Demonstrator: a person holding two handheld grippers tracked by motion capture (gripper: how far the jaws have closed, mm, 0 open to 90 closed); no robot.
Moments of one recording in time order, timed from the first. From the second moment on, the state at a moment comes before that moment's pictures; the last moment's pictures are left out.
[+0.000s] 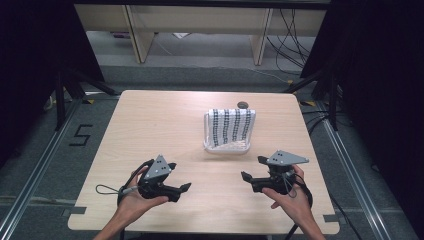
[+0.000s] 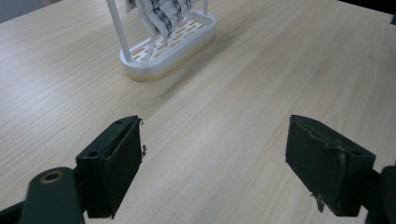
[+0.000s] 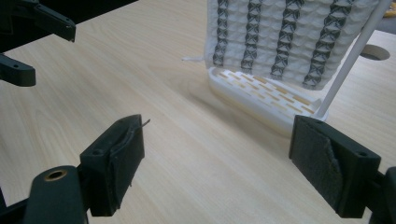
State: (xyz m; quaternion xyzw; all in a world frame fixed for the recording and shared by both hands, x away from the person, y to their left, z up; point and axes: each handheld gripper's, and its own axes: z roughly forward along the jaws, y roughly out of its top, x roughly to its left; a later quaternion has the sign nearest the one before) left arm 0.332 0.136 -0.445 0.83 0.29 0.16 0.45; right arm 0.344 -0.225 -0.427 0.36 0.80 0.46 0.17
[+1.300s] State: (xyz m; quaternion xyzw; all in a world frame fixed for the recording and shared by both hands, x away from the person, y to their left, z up) left arm 0.301 0.158 -0.474 0.84 0.28 0.16 0.43; right arm 0.317 -0.237 -0.460 0.36 0.81 0.44 0.14
